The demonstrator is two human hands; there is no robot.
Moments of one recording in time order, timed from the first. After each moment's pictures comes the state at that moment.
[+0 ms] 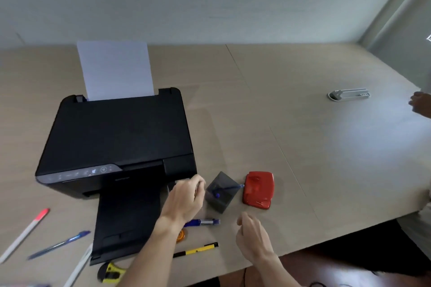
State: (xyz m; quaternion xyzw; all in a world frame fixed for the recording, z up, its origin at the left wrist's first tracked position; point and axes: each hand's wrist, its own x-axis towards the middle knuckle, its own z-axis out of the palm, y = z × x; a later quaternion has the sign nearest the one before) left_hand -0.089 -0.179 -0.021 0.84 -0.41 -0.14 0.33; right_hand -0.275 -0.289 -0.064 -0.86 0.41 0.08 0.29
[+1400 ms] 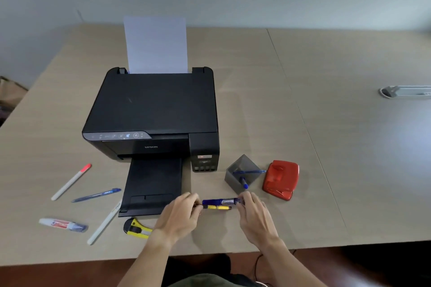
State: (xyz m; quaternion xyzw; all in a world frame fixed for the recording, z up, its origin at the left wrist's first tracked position) left_hand -0.136 -0.088 -0.078 0.89 -0.34 -0.19 0.22; right_hand -0.267 -0.279 -0.094 -0.93 0.21 -0.05 0.30
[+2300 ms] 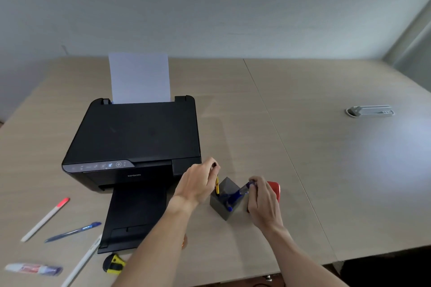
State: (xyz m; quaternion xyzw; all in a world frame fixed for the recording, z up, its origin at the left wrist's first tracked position) left_hand -0.090 -0.210 0.024 0.85 -0.40 -0.10 0.33; right_hand -0.239 -0.351 -0.036 -0.86 0.31 -0.22 0.33
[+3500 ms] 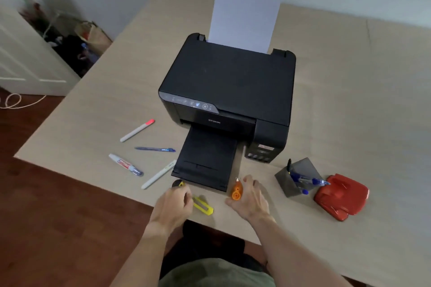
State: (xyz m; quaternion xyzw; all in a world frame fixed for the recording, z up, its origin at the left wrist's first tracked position) left_hand -0.140 0.027 -0.075 0.95 -0.09 -0.18 0.22; right_hand -0.173 -0.192 -0.095 -0.89 0.25 0.21 0.32
